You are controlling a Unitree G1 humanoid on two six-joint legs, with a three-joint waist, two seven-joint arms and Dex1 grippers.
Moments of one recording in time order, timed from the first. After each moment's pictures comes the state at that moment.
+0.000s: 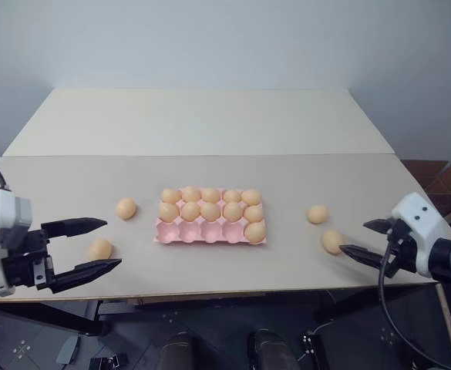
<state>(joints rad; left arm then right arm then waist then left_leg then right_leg) 0.28 1.02 0.77 -0.52 -0.87 0.71 -1.17 0.06 -0.99 -0.39 -0.54 0.56 0.94 0.71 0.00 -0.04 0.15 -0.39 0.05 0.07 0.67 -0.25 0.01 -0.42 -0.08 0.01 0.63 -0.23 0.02</state>
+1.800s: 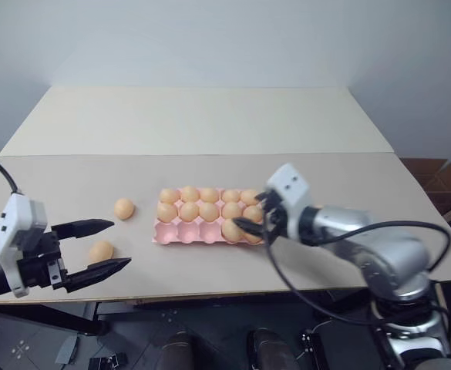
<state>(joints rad) 0.32 0.97 0.77 -0.55 -0.86 0.72 -1.10 -0.50 -0.58 0.00 -0.65 0.56 1.20 0.48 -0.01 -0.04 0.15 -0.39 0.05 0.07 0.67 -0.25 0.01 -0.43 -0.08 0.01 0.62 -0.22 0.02</state>
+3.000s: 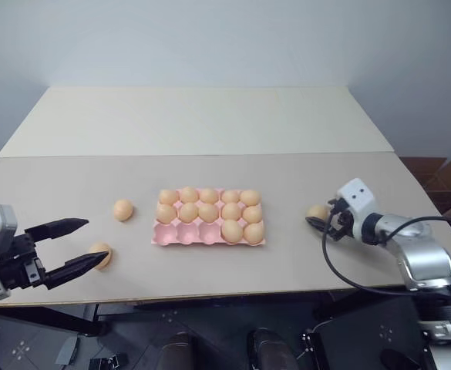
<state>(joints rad) 0.32 0.92 0.80 -0.44 -0.78 0.64 -1.14 -0.40 -0.69 0.00 0.11 0.14 0.56 0.67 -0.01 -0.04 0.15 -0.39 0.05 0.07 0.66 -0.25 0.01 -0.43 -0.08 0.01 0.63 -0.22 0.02</state>
